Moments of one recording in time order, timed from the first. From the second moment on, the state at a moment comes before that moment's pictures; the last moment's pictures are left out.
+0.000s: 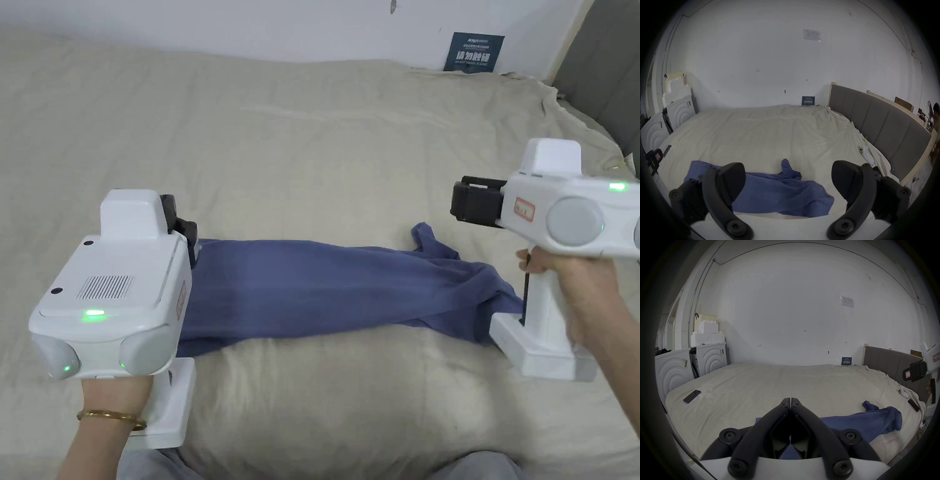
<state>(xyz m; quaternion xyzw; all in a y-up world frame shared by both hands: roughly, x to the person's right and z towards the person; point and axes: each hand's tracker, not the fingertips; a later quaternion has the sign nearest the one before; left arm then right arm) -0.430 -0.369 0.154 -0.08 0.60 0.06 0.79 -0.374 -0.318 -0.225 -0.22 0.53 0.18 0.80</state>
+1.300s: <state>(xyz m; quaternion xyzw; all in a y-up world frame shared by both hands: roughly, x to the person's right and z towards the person) -0.479 -0.394 0.121 -0.14 0.60 0.09 0.78 -0.459 -0.467 -0.339 -0.50 0.38 0.26 0.73</state>
